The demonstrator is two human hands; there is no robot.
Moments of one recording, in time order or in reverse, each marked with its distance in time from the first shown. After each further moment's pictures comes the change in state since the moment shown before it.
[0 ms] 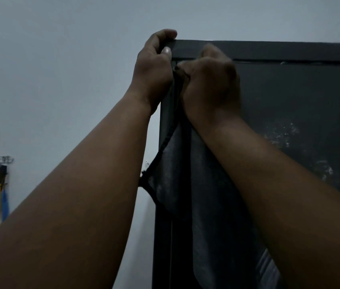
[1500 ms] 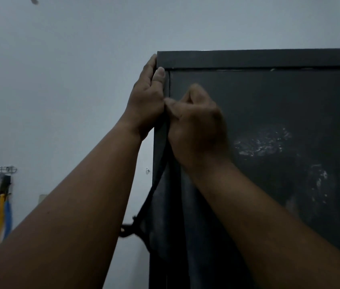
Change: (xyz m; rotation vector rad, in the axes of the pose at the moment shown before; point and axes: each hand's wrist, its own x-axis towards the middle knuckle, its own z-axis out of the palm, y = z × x) left_hand -0.019 -0.018 -0.007 0.112 -0.071 0.033; right_hand -0.049 -0.003 0.004 0.181 0.066 -0.049
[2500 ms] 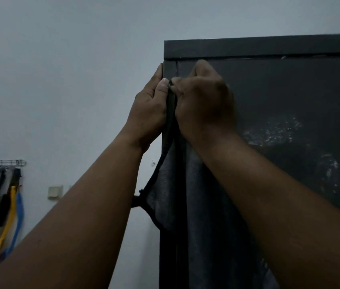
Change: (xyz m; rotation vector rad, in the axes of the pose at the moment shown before) left_hand -0.034 -0.012 -0.010 0.008 -0.065 -0.024; right_hand 0.023 -0.006 -0.001 -0.112 -0.063 0.056
